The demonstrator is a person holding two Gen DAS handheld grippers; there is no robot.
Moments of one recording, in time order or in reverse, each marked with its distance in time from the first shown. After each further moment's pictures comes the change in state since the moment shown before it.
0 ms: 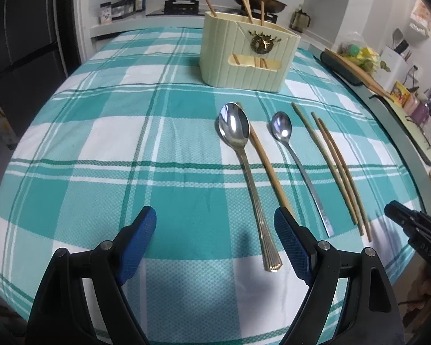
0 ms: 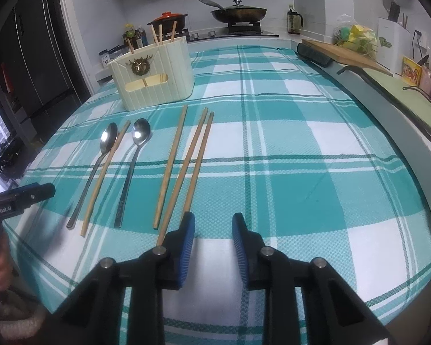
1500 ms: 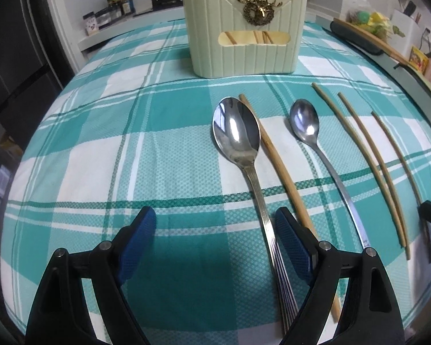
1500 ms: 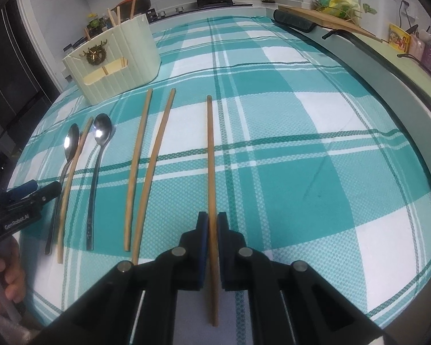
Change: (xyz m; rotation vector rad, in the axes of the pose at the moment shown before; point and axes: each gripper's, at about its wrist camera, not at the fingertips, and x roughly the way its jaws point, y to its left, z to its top) left arm 0.068 -0.023 0.025 0.131 0.057 0.148; right arm 0.041 -0.014 0.015 0.133 0.137 -0.075
